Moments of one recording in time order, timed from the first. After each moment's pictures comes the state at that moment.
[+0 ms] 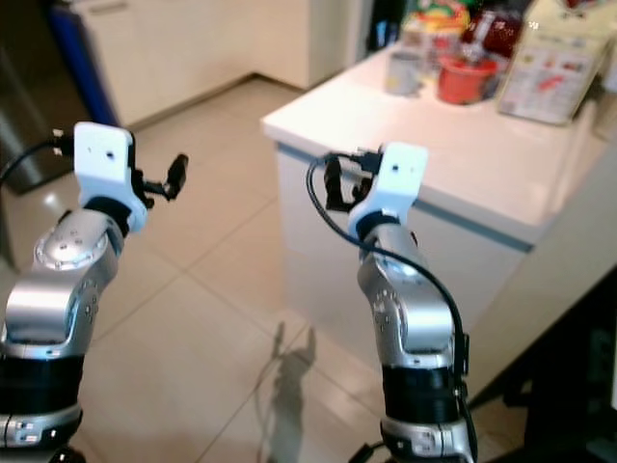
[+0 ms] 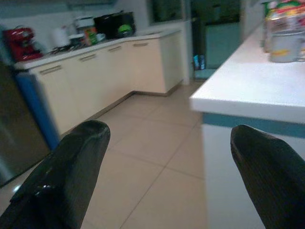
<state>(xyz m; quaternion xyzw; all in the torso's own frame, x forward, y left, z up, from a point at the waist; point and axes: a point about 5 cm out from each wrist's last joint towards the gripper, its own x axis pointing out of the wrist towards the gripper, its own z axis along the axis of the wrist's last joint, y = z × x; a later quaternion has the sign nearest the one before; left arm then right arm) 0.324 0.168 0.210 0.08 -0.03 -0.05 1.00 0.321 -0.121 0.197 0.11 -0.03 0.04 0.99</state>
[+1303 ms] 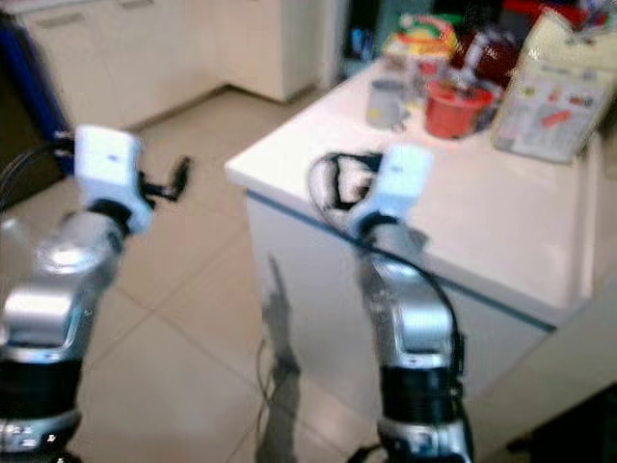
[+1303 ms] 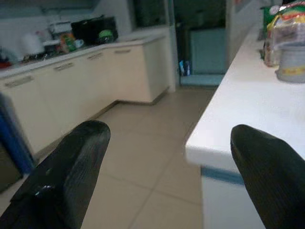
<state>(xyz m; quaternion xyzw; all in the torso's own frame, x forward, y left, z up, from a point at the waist) 0.321 0.169 0.210 0.08 -0.03 -0.05 0.99 0.321 -0.115 0.196 0.12 -0.03 0.04 0.99</state>
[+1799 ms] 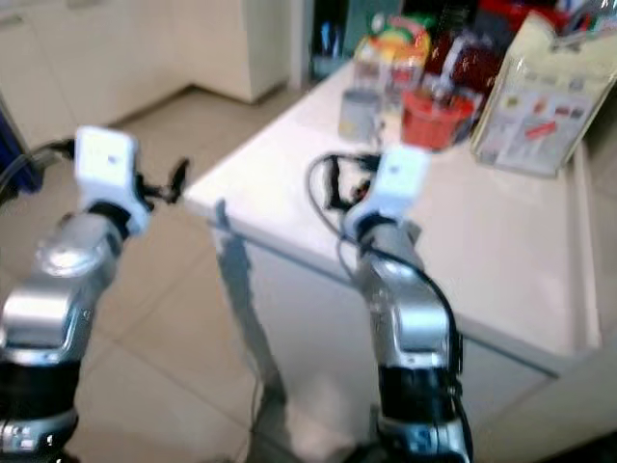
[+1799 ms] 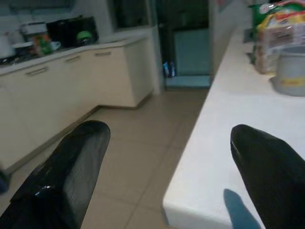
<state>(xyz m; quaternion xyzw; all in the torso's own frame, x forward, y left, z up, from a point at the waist) 0.321 0.169 0.209 0.09 -0.03 -0.05 0.99 0.323 -0.117 0.195 0.12 -0.03 0.04 0.99</state>
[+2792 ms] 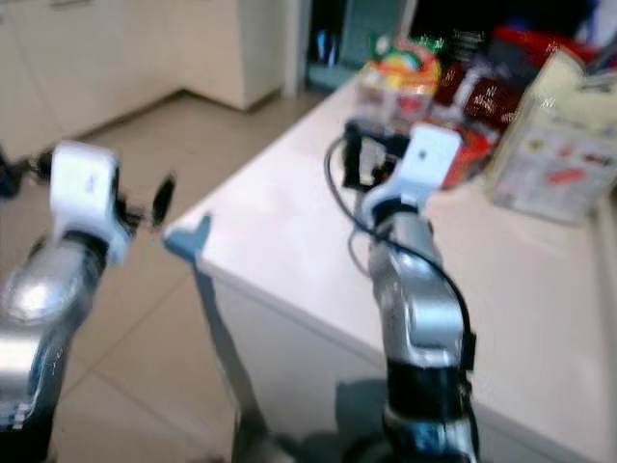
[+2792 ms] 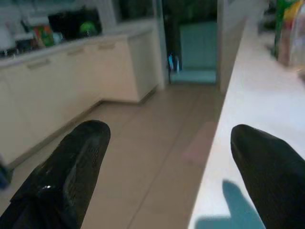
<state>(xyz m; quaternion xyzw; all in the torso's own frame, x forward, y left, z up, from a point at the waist) 0.271 0.172 0.197 0.11 0.00 -0.07 0.99 0.320 -0.137 0.217 0.13 -0.11 0.02 0.98</state>
